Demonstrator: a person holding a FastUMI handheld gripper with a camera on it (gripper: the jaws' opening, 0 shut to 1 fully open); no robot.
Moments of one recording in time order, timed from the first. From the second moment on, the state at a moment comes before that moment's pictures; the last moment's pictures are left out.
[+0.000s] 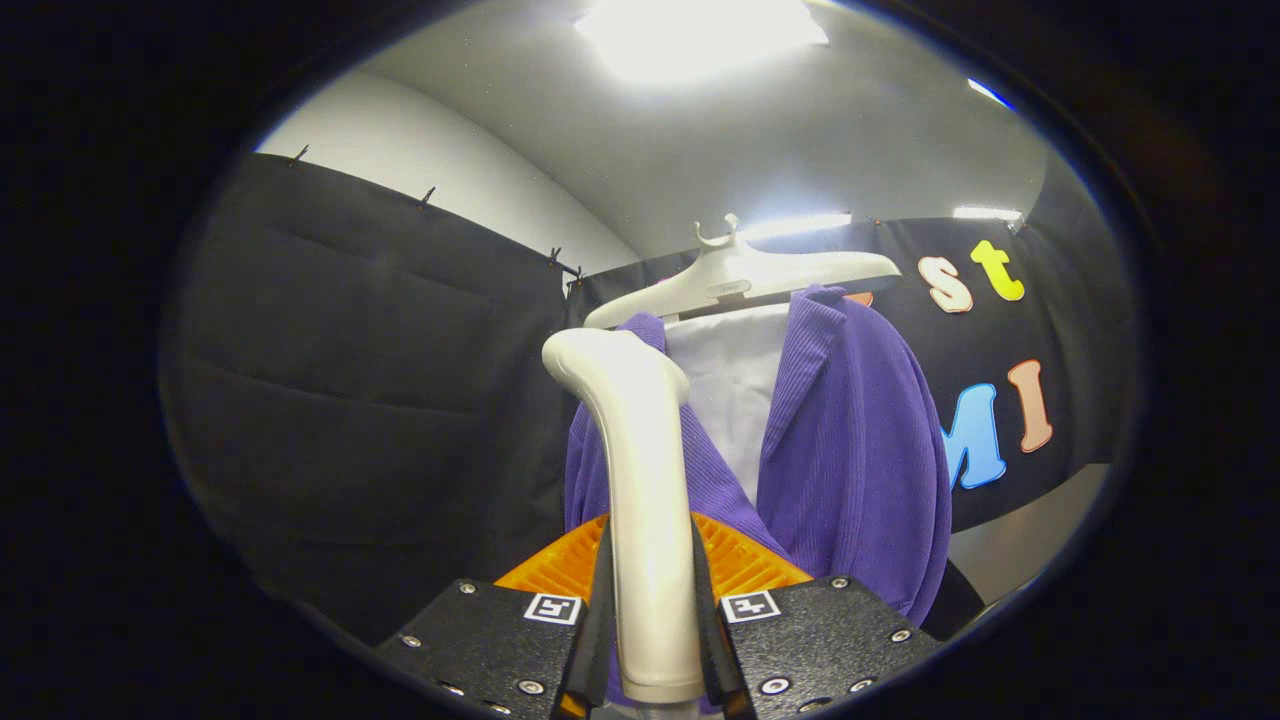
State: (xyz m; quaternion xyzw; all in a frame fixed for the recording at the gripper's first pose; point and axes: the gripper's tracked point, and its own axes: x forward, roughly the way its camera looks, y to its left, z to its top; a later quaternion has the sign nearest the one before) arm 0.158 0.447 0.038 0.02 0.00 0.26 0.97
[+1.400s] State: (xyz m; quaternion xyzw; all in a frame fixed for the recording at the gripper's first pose) arm 0.059 0.379 -0.270 -0.07 0.22 0.23 0.95
